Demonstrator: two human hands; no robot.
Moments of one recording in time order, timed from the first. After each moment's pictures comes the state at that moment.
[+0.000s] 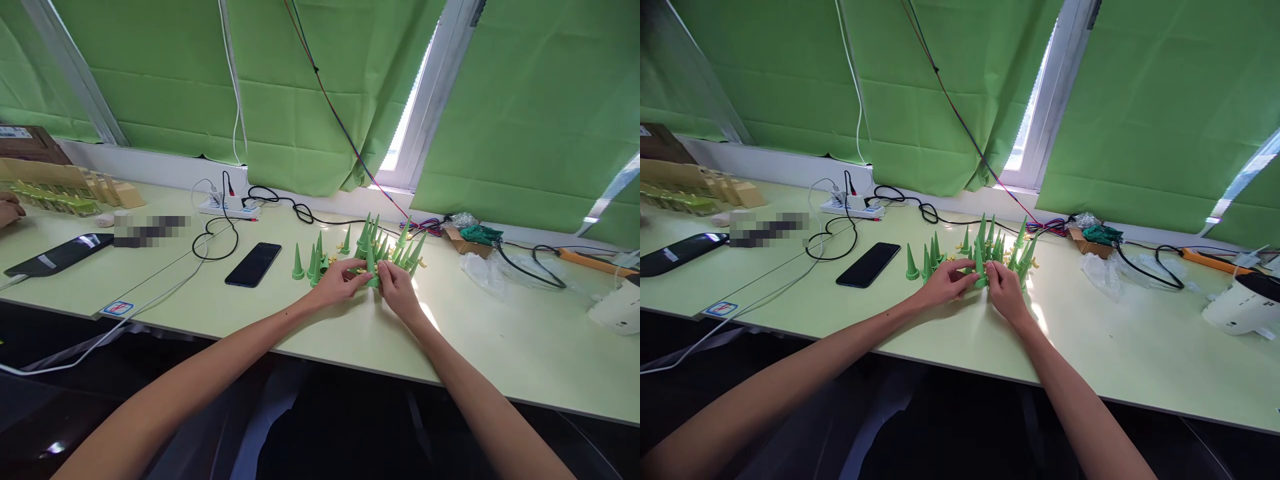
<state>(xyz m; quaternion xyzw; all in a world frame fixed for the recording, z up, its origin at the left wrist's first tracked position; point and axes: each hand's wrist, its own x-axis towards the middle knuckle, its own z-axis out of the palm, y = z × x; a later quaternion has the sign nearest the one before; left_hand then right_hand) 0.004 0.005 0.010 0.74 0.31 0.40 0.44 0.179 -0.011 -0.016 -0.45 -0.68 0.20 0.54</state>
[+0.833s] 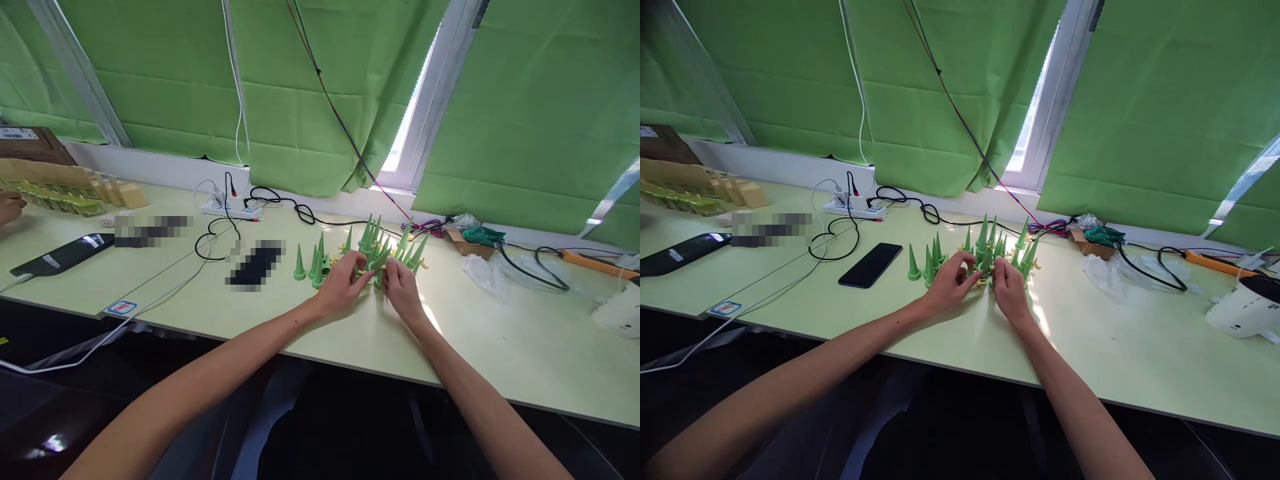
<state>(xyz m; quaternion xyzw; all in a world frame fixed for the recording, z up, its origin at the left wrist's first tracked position) 0.010 0.007 -0.001 0.79 0.31 0.47 0.23 0.178 -0.007 -0.018 -0.44 -0.64 0.23 0.58</state>
